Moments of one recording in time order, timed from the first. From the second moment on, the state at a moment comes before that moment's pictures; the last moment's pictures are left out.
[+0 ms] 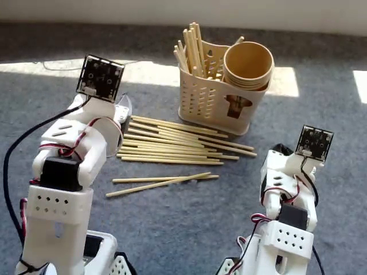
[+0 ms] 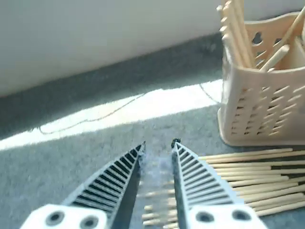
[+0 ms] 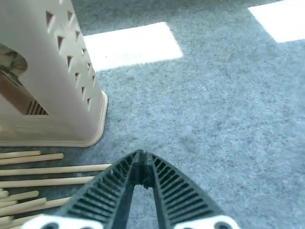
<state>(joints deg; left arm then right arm) 2.9 -49.2 31.6 57.4 -5.4 12.7 -71.8 77.2 33.9 3.5</state>
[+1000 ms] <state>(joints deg) -17.5 -90.2 86.8 44.2 -2.2 -29.4 -58.0 35.2 77.5 7.3</state>
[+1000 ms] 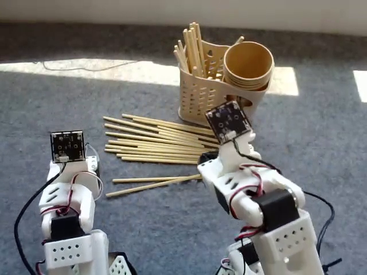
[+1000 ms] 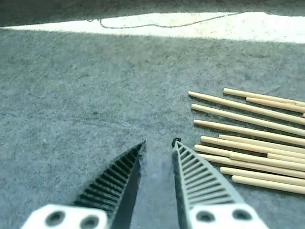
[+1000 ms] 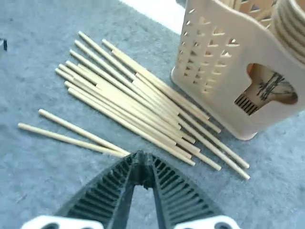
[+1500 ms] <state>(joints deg) -19.5 -93.7 88.6 44.2 -3.9 -32.0 -33.3 30.3 68.8 -26.8</state>
